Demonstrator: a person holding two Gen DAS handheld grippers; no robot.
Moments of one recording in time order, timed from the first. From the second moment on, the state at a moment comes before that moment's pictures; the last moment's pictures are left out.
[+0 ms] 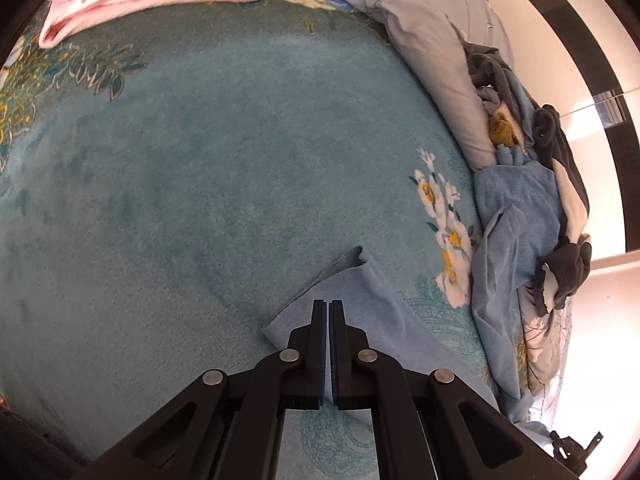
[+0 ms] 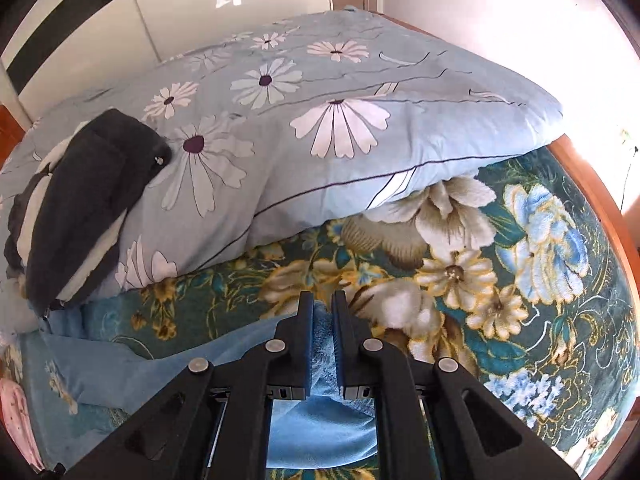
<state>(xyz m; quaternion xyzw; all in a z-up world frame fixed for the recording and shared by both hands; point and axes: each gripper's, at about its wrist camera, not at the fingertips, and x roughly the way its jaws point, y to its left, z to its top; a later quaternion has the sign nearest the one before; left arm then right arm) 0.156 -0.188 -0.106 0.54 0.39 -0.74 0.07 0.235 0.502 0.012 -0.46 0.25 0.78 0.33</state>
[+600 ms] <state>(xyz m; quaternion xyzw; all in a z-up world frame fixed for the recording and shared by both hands) 0.151 -0.181 -0.135 0.57 0.42 -0.71 0.05 0.327 0.488 -0.032 -0.48 0.32 0.73 0.36</state>
